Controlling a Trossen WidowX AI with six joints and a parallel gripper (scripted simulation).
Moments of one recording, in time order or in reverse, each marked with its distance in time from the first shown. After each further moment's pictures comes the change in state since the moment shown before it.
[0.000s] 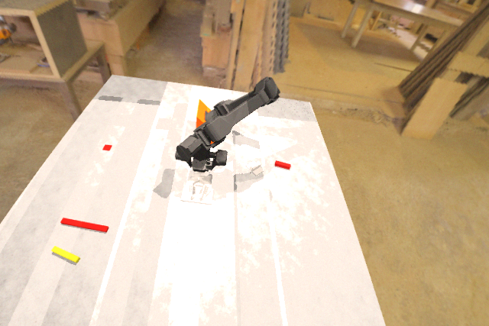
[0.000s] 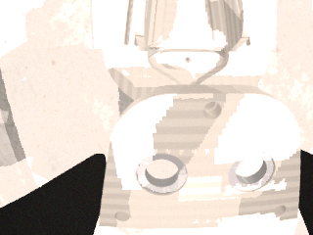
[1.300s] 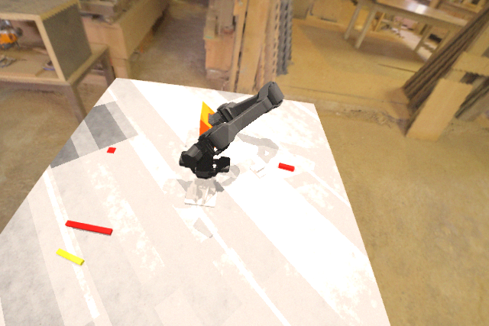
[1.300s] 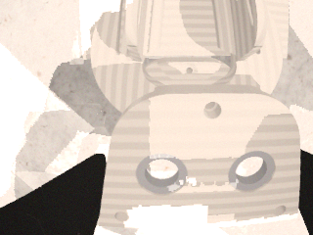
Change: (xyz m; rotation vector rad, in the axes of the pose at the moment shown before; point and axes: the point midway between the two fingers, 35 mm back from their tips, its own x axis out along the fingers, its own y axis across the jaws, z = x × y) arm 0.022 0.000 0.002 0.009 -0.002 -0.005
